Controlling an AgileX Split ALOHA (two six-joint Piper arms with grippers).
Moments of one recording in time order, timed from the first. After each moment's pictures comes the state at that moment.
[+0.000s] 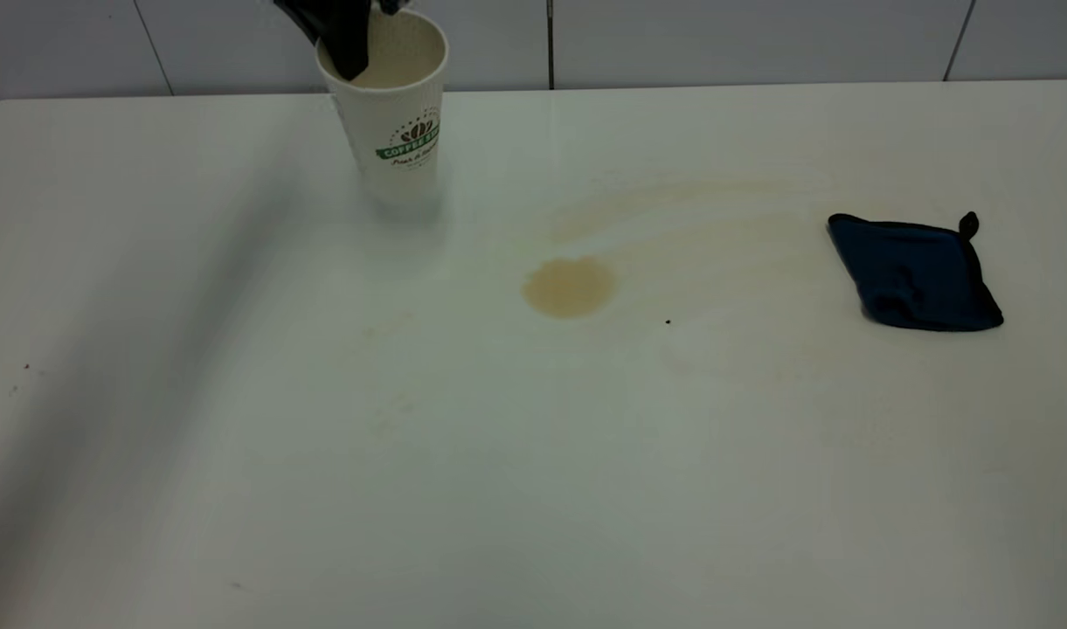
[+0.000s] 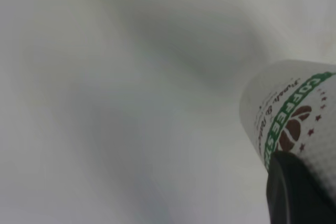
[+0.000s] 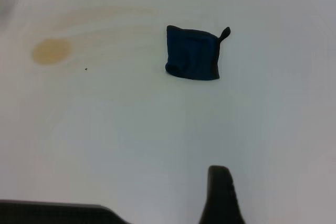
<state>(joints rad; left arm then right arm) -0.28 2.64 -2.49 -0.04 1.17 0.35 -0.04 -0.02 -0.47 0.03 1.11 -0.02</state>
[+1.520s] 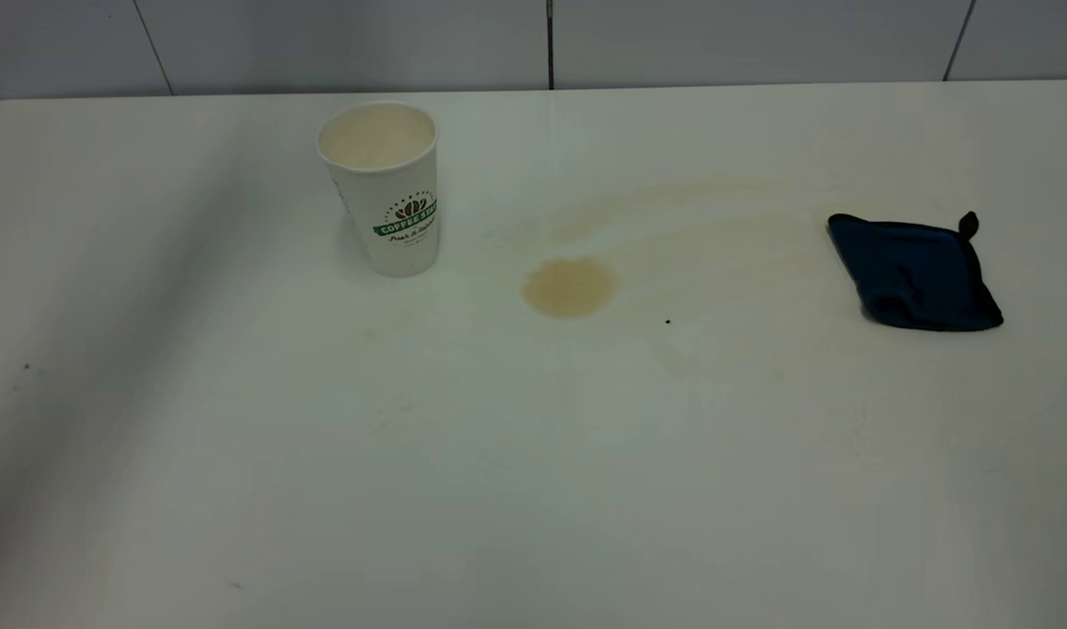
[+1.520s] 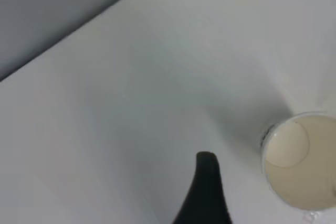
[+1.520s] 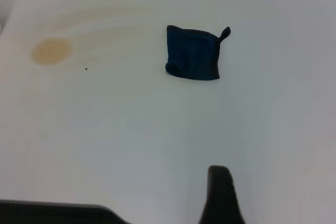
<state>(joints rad) -0.26 2.38 -2.49 0.00 1.17 0.30 -0.04 -0.02 -0.47 0.03 1.11 -0.02</state>
